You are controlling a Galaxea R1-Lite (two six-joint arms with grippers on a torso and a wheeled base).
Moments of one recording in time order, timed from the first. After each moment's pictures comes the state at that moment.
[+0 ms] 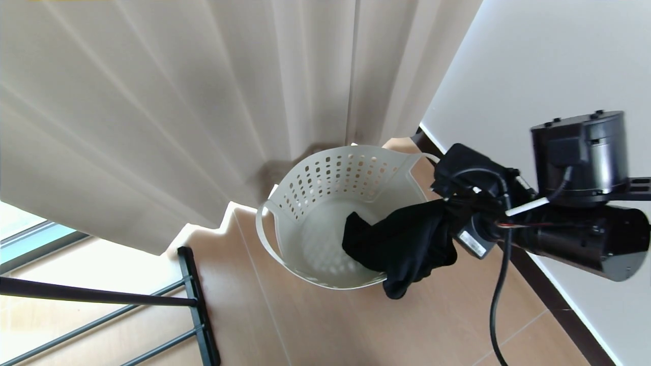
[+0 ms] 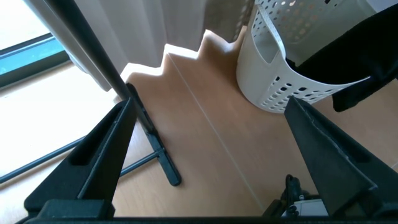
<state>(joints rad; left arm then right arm) 0.00 0.00 -0.01 0.01 -0.08 -0.01 0.63 1.53 -0.96 -0.10 -0.41 -0.50</state>
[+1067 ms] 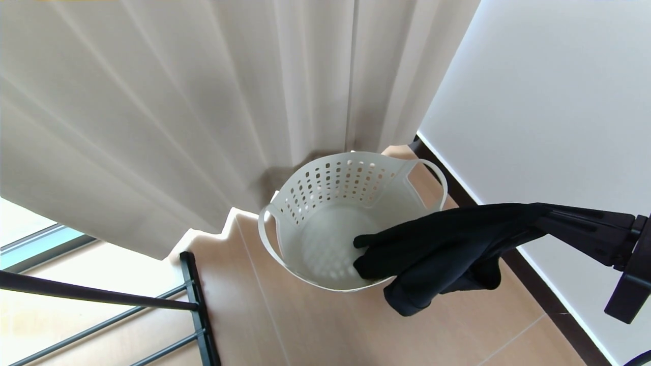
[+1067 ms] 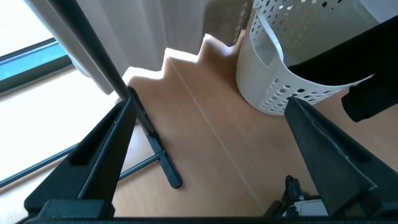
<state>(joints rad) 0.00 0.00 0.00 0.01 -0.08 -0.01 0.67 1.07 -0.69 -0.20 -0.11 -0.26</state>
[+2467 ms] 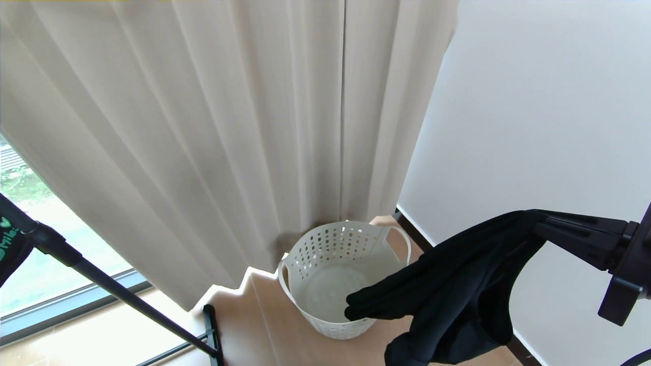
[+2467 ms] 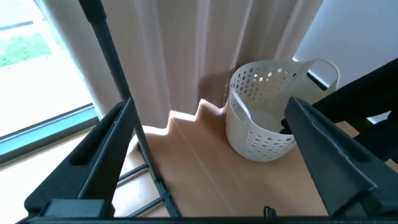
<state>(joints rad) 0.00 0.00 0.00 0.01 -0.08 -0.01 0.65 1.08 -0.67 -0.20 -0.11 -0.26</state>
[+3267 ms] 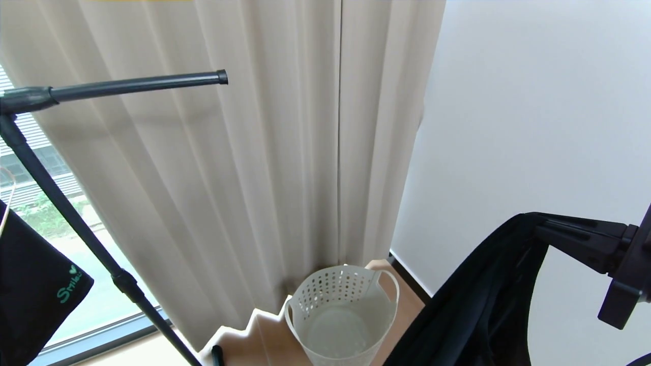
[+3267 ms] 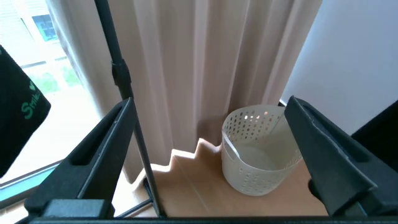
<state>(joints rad) 0.00 0.00 0.00 0.01 -0.08 -0.01 0.65 1.08 -0.66 -0.20 -0.11 -0.26</state>
